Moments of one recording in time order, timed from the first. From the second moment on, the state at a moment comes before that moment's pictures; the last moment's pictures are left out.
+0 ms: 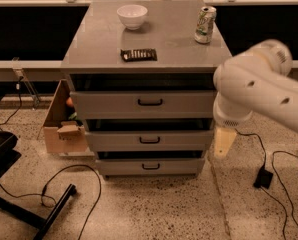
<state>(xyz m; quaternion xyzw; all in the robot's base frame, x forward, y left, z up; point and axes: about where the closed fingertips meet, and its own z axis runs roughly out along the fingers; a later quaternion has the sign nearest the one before) 0.550 -0.215 0.762 -0.61 0.77 -0.16 0.11</state>
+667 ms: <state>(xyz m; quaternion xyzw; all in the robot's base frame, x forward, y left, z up) 0.551 -0.180 0.629 -0.65 0.74 -0.13 0.09</state>
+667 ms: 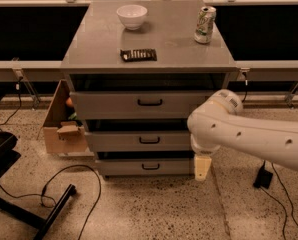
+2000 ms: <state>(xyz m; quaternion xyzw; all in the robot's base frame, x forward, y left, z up) 0.565 -0.150 0.488 -0.67 0.73 -0.12 0.05</state>
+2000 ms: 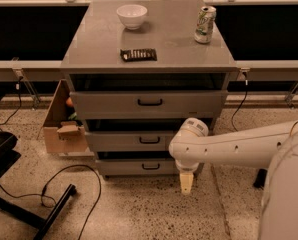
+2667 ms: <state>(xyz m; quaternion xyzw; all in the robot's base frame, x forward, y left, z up) 0.587 -0.158 0.384 -0.64 0.76 -0.05 0.06</state>
